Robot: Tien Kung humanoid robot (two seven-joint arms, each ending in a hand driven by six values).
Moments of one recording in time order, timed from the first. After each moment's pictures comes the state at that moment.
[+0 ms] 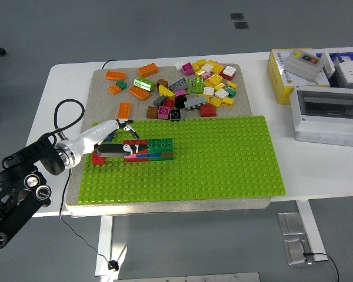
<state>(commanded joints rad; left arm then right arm) -0.45 0.38 -0.94 -1.42 1.67 -0.20 0.15 0.15 -0.15 1.11 0.18 -0.82 -0.07 -0.34</state>
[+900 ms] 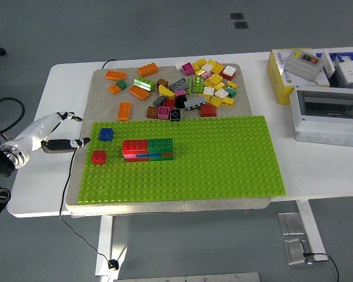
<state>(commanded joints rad) -0.32 0.45 -1.16 -1.31 1.86 -0.08 0.10 0.14 -0.15 1.12 0.18 -0.83 -0.07 -0.34</state>
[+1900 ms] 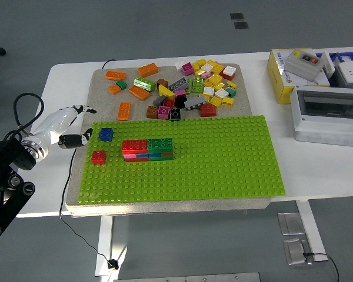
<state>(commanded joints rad) -0.50 0.39 -0.95 -1.13 1.87 -0.01 0.03 0.14 -0.15 1.13 0.18 -0.85 -0.07 -0.34</state>
